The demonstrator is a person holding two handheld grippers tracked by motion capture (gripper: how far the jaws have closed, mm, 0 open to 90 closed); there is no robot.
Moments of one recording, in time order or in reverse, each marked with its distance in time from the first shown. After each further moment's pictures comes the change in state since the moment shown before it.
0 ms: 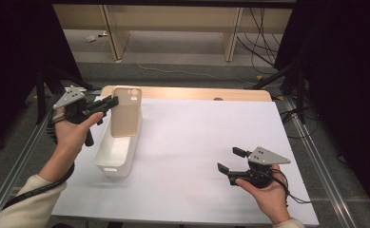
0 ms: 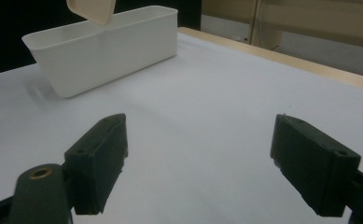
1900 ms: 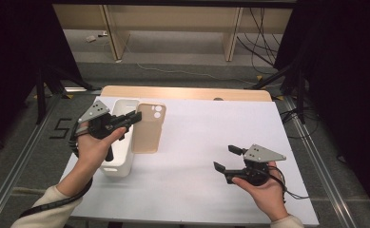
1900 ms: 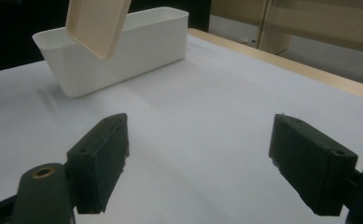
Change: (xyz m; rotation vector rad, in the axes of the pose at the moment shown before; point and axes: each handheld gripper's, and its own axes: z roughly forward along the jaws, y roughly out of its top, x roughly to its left) left arm -0.063 -0.019 0.013 0.052 -0.098 -0.032; right arm 0.003 0.010 0.008 -0.008 0.017 -0.064
